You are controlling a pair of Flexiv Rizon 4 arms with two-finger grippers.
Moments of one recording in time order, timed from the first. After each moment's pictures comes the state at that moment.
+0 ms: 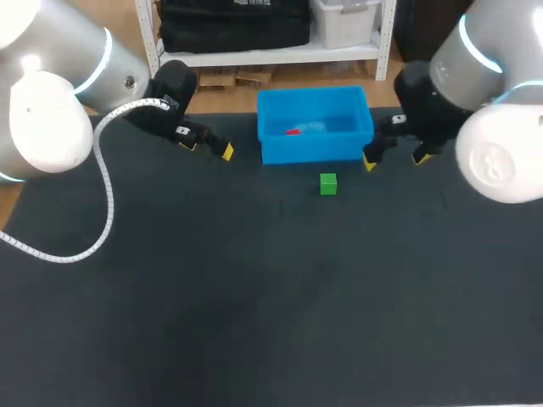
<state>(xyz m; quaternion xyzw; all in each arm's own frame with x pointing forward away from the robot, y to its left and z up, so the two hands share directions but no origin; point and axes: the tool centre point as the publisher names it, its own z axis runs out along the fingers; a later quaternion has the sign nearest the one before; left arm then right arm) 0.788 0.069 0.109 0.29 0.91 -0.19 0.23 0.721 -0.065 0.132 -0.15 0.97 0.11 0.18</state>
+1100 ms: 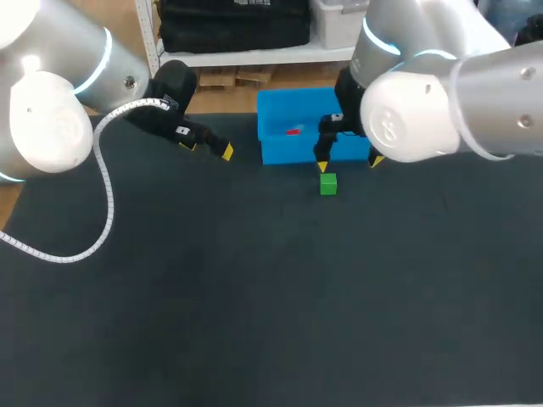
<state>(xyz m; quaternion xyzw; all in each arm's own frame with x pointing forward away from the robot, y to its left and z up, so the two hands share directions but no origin) 0.788 0.069 0.109 0.29 0.91 -0.19 0.23 0.760 0.000 0.097 -0.11 0.99 0.08 0.10</state>
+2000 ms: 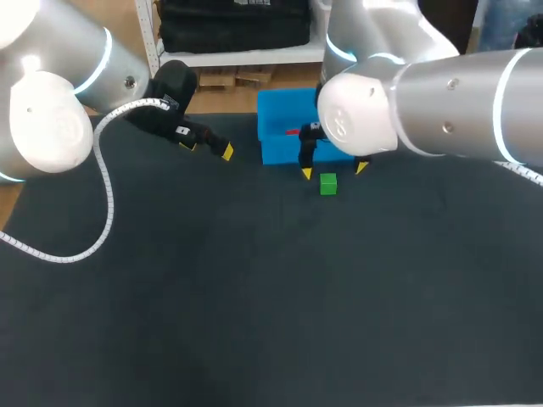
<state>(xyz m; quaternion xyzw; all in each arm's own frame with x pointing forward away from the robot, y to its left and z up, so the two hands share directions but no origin) 0.788 0.069 0.109 0.29 0.91 -0.19 0.23 0.788 0.017 0.055 -0.10 0.99 0.04 0.06</state>
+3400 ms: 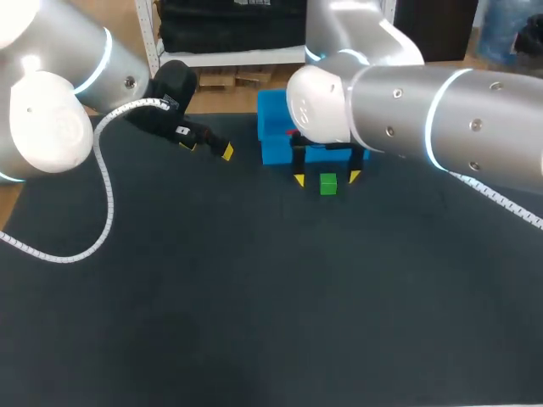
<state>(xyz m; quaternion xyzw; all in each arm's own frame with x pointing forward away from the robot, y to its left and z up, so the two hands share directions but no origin) 0.788 0.069 0.109 0.29 0.91 -0.19 0.23 0.807 0.027 0.020 -0.05 1.00 0.02 0.01</state>
